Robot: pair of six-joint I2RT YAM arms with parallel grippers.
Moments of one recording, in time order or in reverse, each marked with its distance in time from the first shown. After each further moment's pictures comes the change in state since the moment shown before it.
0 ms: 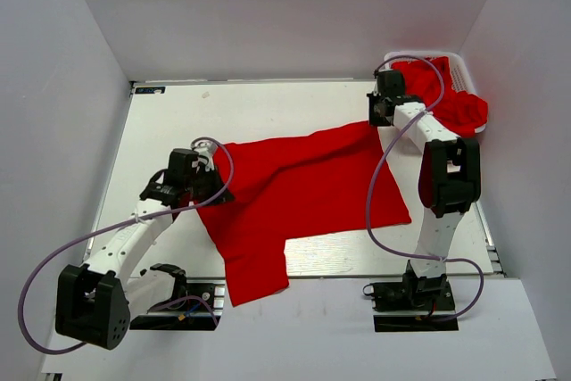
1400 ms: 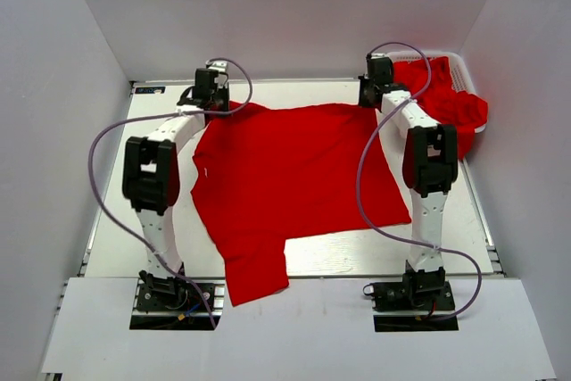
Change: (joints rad) left arm 0.075 0.994 0.931 0.219 -0.347 0.313; right arm 0.011 0.282 0.329 0.077 0.002 0.048
